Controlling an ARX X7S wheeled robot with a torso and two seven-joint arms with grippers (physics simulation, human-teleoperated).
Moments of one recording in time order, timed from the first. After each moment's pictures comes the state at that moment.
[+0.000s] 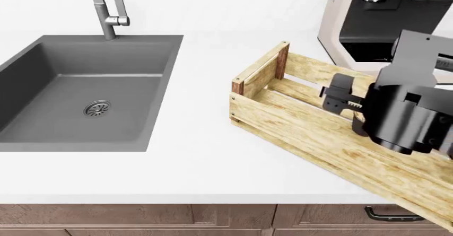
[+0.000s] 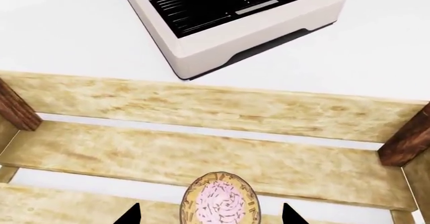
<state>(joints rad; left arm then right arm) 0.10 -0.32 -0.75 0.86 -1.32 -0.05 -0.54 1.92 0.89 -1.93 -0.26 2.29 -0.05 1.34</state>
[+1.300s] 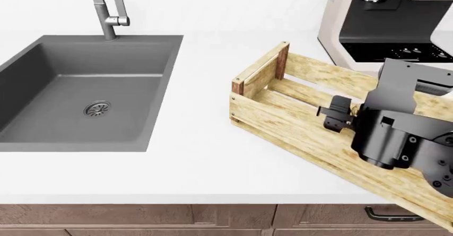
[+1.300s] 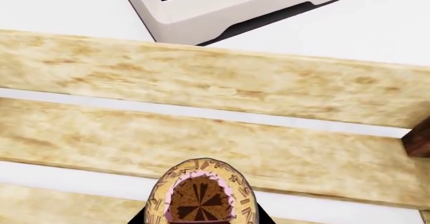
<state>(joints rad) 0.11 -0.33 -0.74 0.85 -1.32 -0.04 -0.55 1.78 0.87 -1.97 -0.18 2.20 -0.10 1.27</state>
